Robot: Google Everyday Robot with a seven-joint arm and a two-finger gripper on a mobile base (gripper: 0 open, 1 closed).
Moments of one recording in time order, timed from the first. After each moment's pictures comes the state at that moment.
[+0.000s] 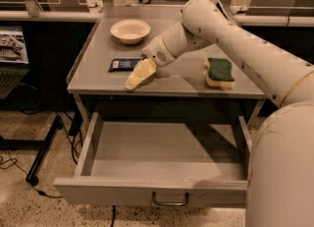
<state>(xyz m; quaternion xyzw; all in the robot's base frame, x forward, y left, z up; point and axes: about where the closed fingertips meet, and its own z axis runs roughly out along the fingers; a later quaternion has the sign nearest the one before) 0.692 0.055 0.816 -0.56 0.71 0.27 0.32</state>
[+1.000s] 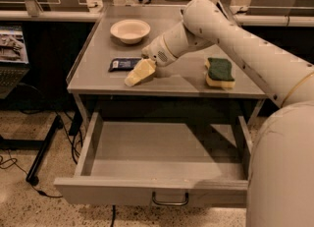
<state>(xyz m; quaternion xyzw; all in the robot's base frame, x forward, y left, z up) 0.692 0.055 0.811 -0.56 0.72 0.27 0.32</state>
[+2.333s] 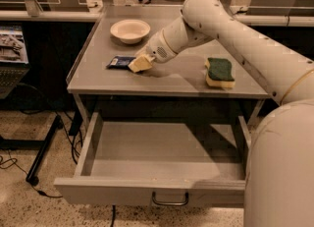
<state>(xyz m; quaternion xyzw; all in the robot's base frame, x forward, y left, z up) 0.692 0.055 0.827 -0.56 0.72 0.27 0.32</state>
